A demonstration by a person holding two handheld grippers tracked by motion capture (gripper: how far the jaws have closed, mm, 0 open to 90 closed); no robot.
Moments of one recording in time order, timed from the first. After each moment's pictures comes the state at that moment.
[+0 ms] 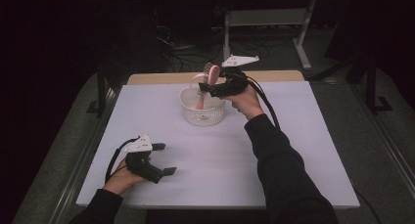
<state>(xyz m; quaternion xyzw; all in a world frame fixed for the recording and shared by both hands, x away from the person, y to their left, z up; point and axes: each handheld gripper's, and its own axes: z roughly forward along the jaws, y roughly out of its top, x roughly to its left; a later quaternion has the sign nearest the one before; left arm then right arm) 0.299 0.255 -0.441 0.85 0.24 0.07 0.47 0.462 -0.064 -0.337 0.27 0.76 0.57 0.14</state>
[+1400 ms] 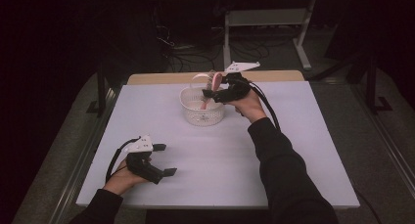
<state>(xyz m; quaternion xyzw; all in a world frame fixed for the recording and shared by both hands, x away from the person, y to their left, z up) 0.298 0.253 -0.442 0.85 0.23 0.07 0.47 0.466 -0.073 -0.361 0.27 0.77 0.56 0.13</state>
